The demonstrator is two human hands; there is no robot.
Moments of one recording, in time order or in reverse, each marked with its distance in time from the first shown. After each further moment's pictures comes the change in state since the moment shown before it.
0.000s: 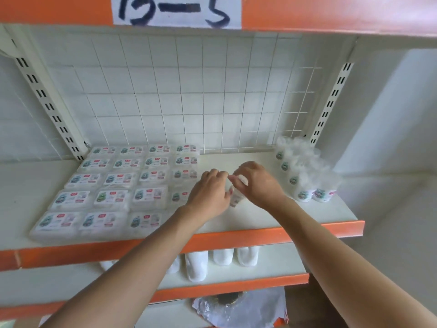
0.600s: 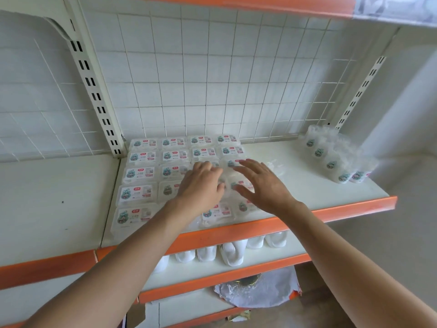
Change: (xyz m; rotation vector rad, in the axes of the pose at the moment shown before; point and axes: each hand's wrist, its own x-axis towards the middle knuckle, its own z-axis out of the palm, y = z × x) left_hand -0.055 -0.163 -0.066 0.100 0.013 0.159; right_hand -0.005 -0.127 0.073 -0.167 -0.055 -0.111
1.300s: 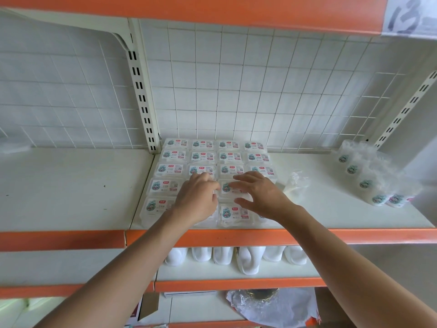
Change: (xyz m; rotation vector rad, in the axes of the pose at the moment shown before) left_hand -0.045 -0.026 -0.007 -0.040 0.015 -0.181; right_hand 0.027 -0.028 0.015 0.050 -0.112 -0.265
